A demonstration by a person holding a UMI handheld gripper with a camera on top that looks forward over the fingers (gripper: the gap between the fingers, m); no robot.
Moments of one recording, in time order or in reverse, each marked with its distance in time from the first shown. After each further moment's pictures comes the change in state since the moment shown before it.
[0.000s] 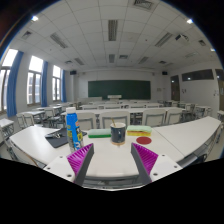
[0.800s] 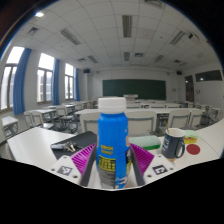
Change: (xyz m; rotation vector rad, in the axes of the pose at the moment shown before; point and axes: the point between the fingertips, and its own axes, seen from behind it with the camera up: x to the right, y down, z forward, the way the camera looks) arm -0.176 0.005 0.193 0.001 -0.153 -0.020
